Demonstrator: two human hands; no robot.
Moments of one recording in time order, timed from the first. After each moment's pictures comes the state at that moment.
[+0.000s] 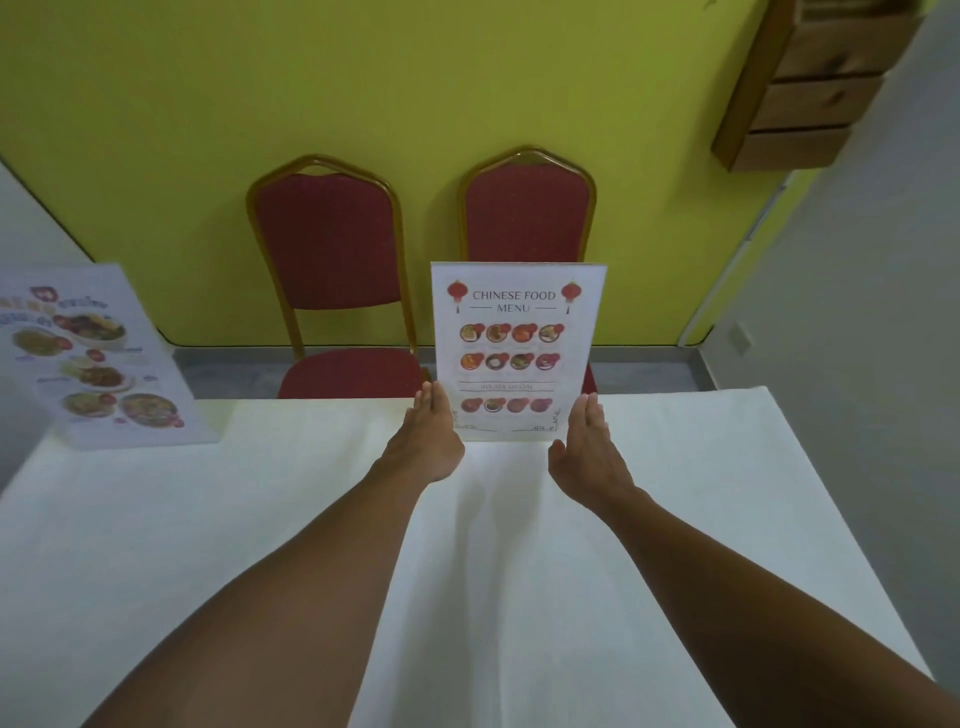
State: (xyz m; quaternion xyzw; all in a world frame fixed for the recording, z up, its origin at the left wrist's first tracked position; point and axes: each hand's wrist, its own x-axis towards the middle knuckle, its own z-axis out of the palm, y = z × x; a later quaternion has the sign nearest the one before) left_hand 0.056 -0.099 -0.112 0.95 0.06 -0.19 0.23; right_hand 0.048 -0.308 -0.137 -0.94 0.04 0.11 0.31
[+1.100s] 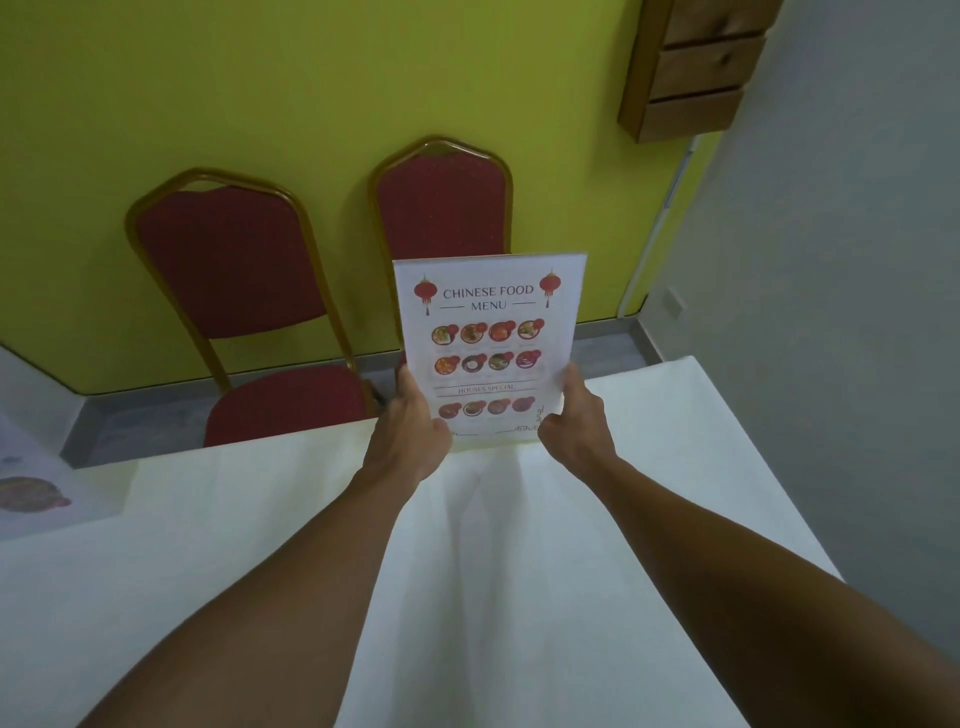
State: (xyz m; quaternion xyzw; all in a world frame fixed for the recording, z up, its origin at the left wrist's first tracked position) left_hand 0.086 -0.172 -0.097 0.94 0.05 -0.05 0.32; right_hand 0.075 -0.369 -0.109 -0.86 0.13 0.00 0.50
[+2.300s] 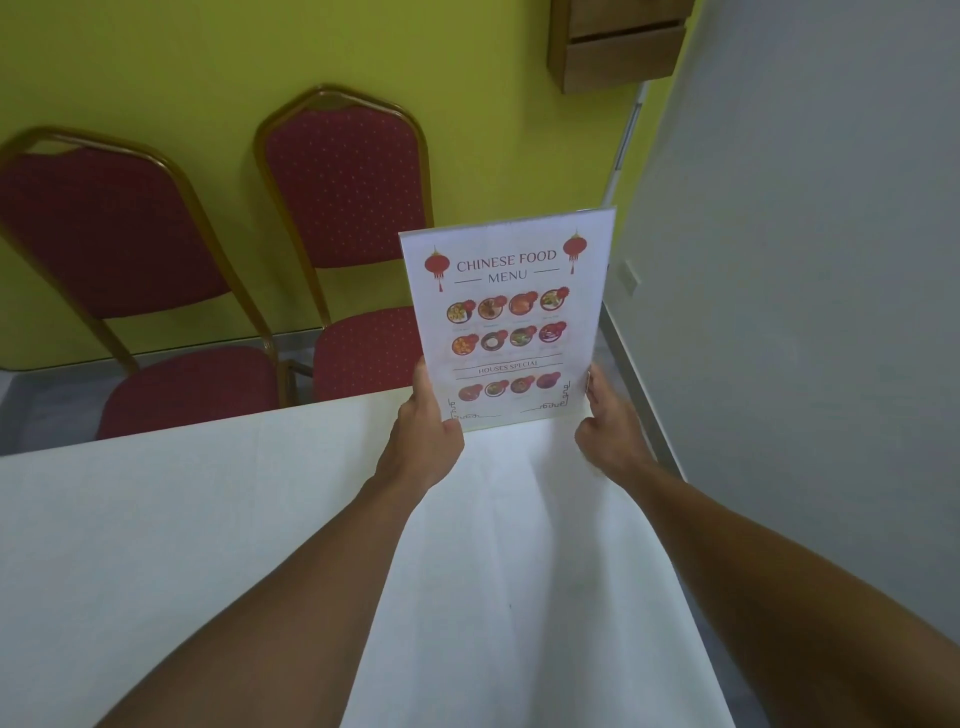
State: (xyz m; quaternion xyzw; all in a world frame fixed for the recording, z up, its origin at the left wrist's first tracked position) left_hand 0.104 -0.409 -0.153 0.91 0.06 -0.12 0.40; right_hand 0.089 -0.637 -0.174 -0.85 0.14 0.06 0.50
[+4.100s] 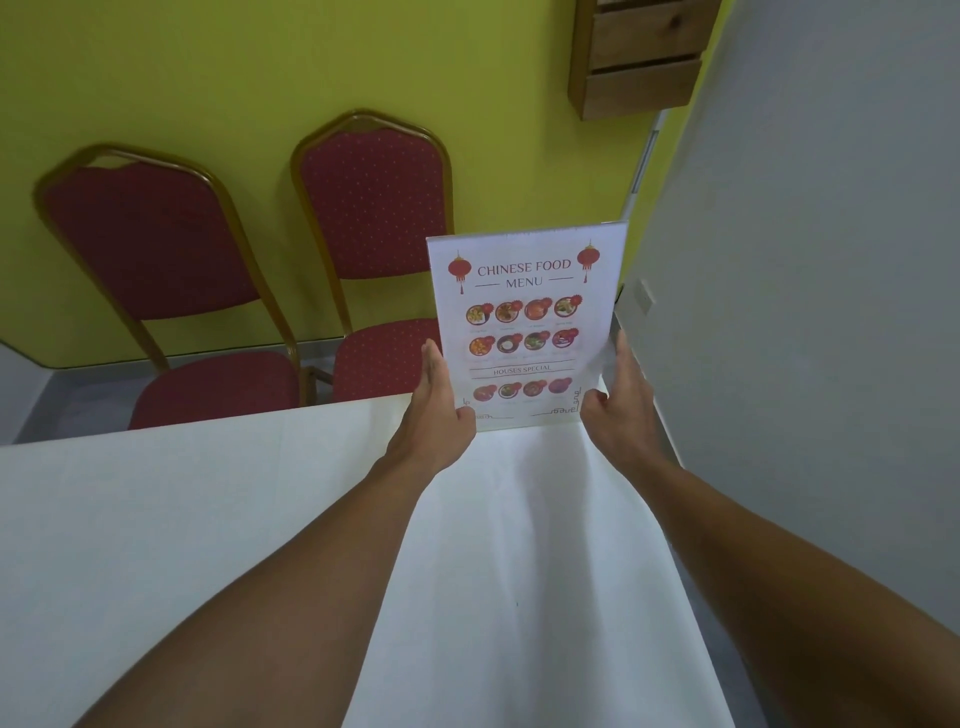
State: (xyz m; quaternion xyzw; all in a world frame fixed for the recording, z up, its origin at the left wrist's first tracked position) left_hand 0.107 -0.406 -0.127 0.93 0.03 -0.11 0.35; right_hand 0.094 -0.622 -0.130 -0.86 0.14 -0.05 0.48
